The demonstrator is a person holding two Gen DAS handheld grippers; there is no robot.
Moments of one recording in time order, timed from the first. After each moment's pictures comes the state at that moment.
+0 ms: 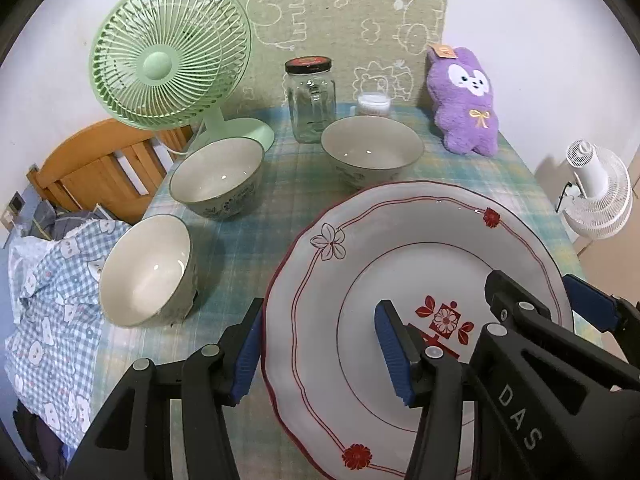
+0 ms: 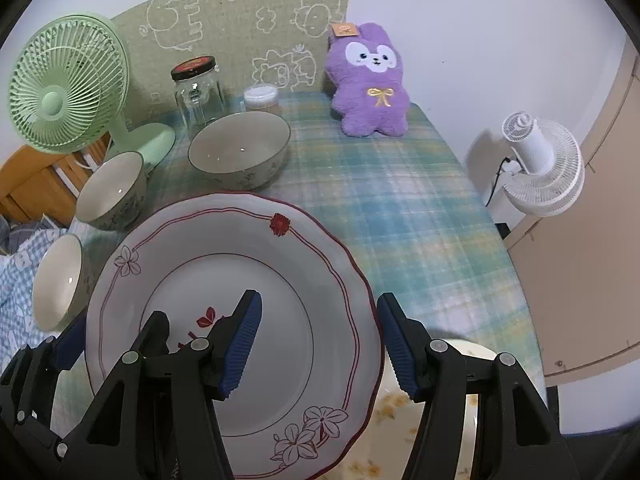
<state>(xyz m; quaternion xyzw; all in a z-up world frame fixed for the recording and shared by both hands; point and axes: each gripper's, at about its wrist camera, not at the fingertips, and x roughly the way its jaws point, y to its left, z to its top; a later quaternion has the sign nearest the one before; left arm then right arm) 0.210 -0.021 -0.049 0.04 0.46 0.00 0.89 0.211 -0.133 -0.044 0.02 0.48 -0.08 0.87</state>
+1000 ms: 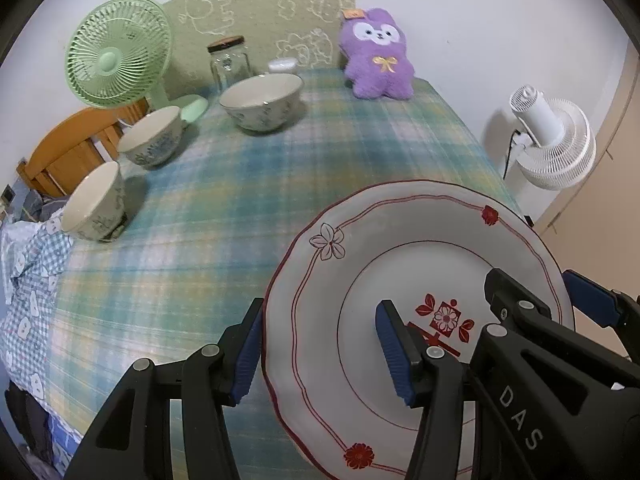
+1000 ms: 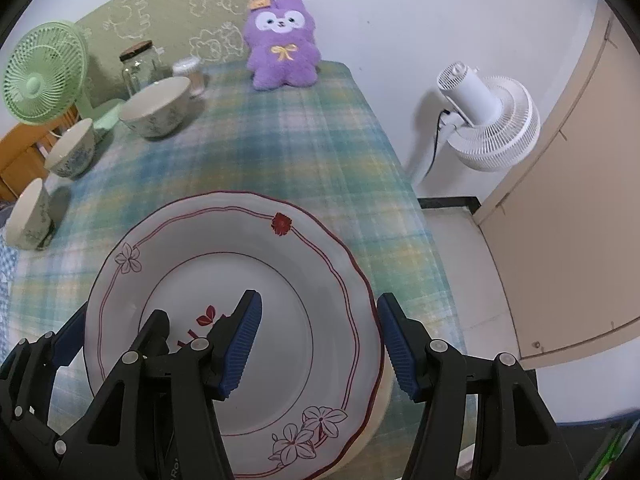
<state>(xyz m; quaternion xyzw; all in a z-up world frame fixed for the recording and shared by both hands) 0.122 -0.147 -0.079 0.04 0.48 -0.03 0.87 0.116 -0.263 -0.070 0.02 0.51 -0.10 0.86</state>
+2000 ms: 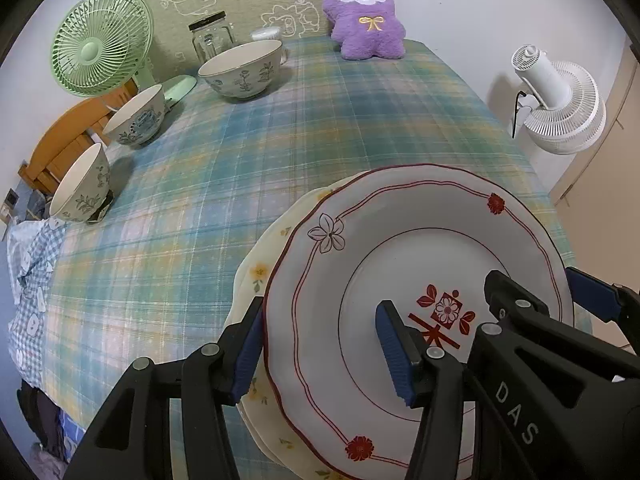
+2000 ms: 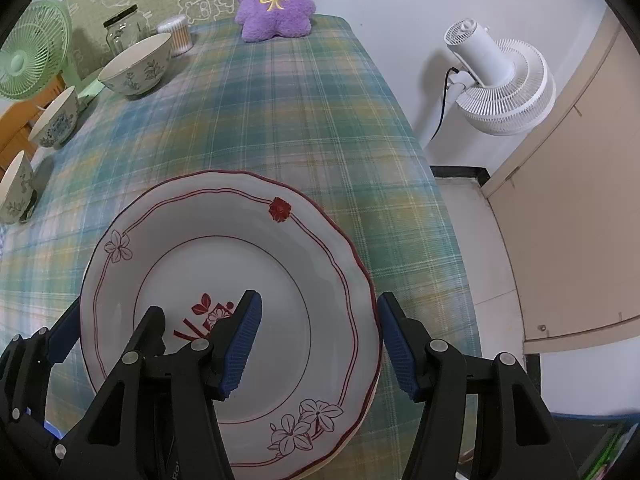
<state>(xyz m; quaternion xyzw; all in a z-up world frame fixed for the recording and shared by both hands) 0.115 -0.172 -0.115 0.07 0.51 -0.01 0.86 0.115 -0.287 -0.114 0.02 0.55 -0.08 0.83</state>
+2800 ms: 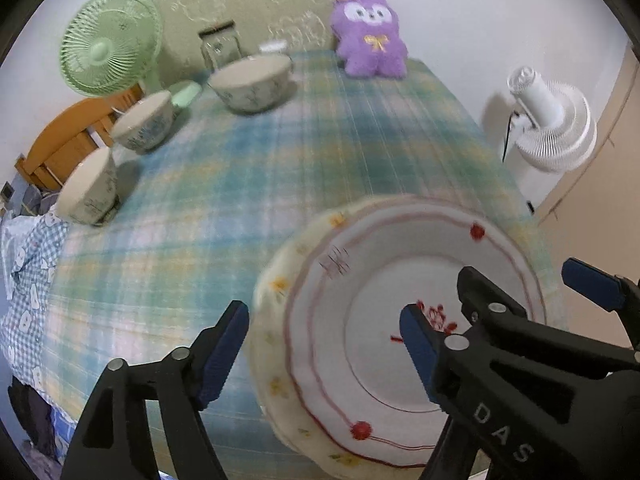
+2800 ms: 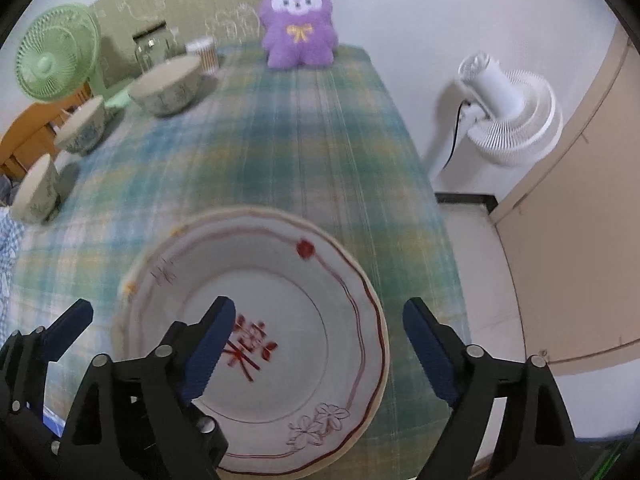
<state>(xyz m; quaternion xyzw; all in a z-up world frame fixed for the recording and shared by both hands) 0.113 -0.155 -0.084 0.04 0.50 -0.02 0.87 0.116 -0.270 -0.077 0.01 0.52 -0.05 0.85</state>
